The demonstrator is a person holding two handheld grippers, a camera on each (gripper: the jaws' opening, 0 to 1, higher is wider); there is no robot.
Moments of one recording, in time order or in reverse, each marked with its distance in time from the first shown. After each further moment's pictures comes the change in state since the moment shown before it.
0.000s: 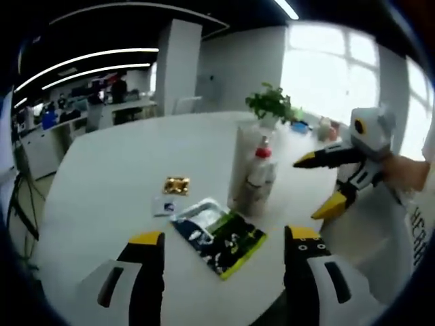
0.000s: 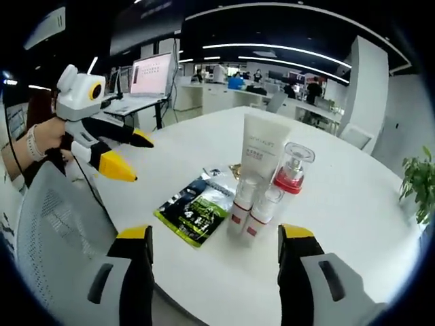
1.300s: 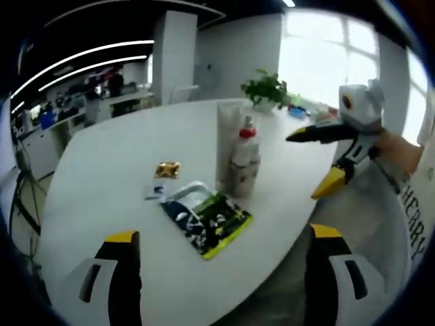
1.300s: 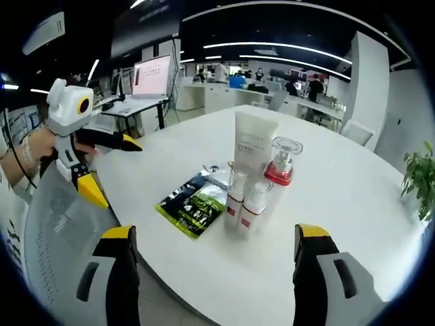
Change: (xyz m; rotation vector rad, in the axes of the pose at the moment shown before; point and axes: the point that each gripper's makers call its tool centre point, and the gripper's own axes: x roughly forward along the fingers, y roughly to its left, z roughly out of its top) left arm -0.008 -0.027 -0.023 0.033 0.080 0.002; right arm -0.014 -0.004 -0.005 0.007 -0.008 0.030
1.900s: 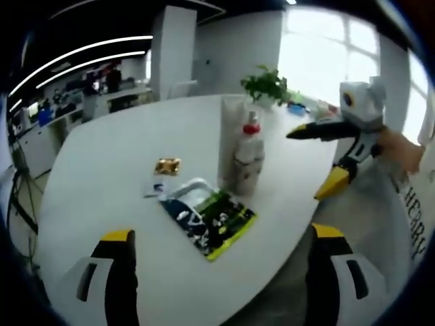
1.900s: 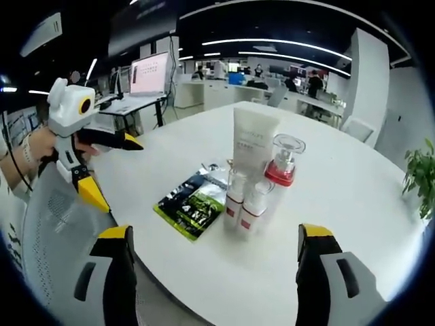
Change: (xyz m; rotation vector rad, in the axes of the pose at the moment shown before) left arm 0.011 0.008 -0.002 -0.008 0.034 -0.012; right arm 0.012 -0.003 0.000 0.012 0.031 0.017
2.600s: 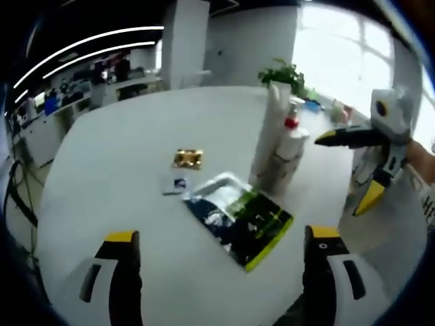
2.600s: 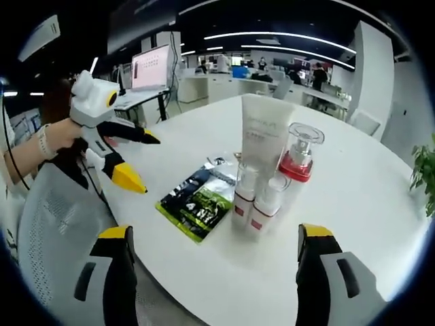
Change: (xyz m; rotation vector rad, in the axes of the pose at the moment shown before) left arm 0.040 0.060 -0.009 -0.032 0.087 0.046; right arm 0.021 0.008 -0.009 0.024 0.037 0.036
